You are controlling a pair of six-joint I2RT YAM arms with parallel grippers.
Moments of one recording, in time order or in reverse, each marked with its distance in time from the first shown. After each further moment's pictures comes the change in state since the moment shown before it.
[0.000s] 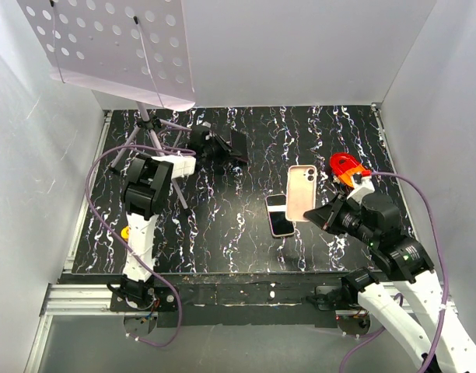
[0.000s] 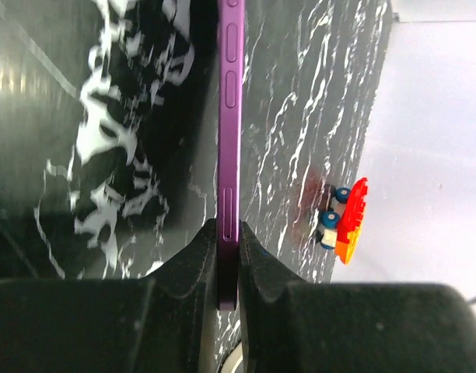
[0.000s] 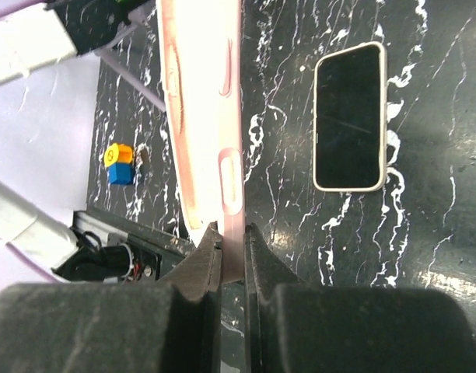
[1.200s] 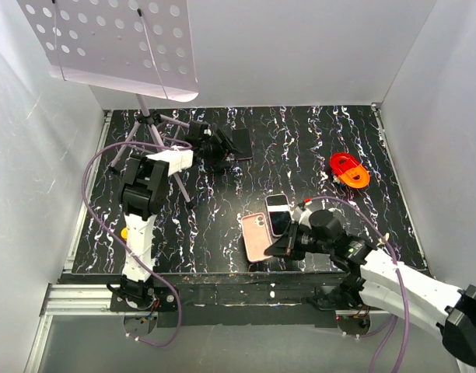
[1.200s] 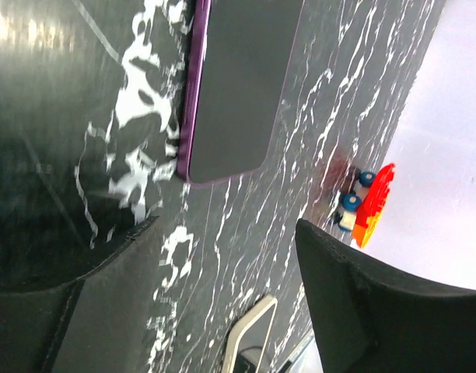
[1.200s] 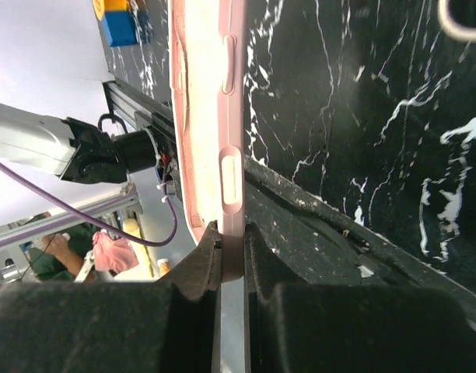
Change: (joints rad) left arm 0.044 0.024 0.136 -0.272 0.070 0.069; right arm 0.294 0.200 -0.433 0.529 -0.225 0.352
